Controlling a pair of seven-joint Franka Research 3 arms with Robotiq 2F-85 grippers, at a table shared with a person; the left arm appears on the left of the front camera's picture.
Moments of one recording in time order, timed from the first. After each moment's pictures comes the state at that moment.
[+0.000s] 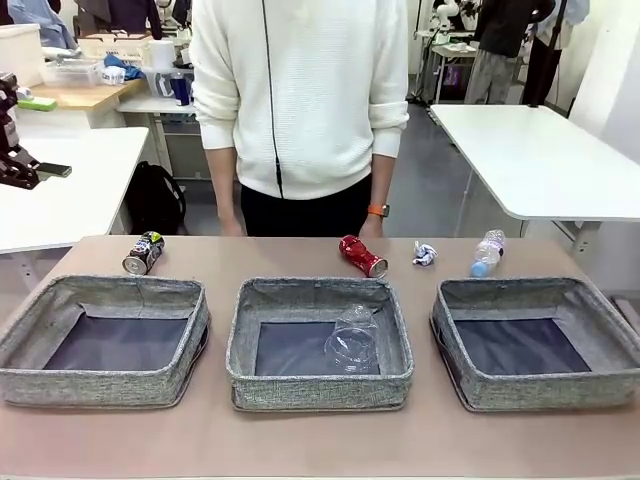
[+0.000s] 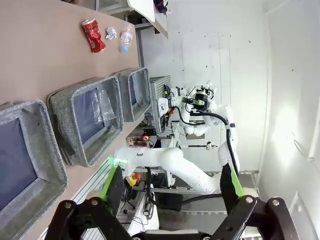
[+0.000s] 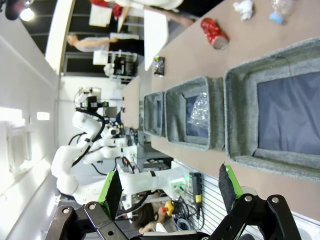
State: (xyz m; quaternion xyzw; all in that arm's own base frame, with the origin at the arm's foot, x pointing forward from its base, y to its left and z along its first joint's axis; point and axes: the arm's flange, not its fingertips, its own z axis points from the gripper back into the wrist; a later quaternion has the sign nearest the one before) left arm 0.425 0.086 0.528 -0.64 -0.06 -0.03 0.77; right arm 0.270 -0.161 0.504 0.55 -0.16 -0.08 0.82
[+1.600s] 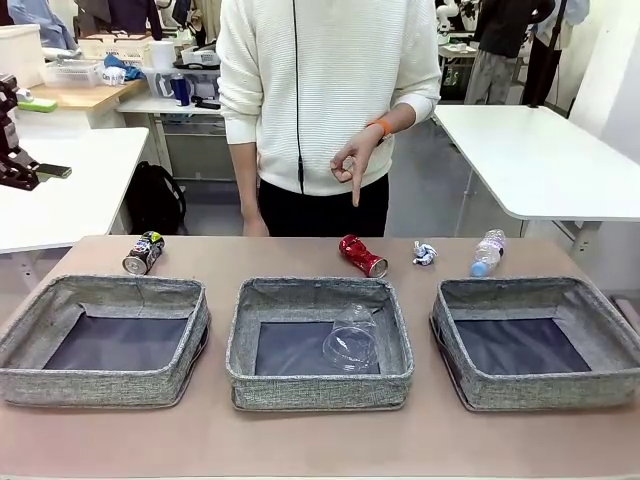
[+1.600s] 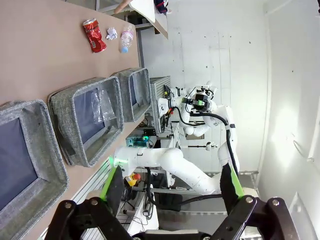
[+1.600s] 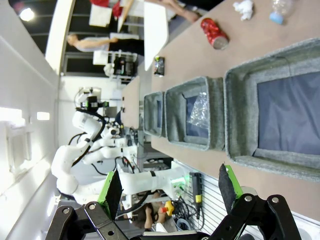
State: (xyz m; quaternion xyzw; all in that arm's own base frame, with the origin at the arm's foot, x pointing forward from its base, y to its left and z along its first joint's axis) left arm 0.425 0.087 0.527 -0.64 -0.06 -0.02 0.77; right arm 0.270 -0.161 0.504 0.55 -0.16 -0.08 0.82
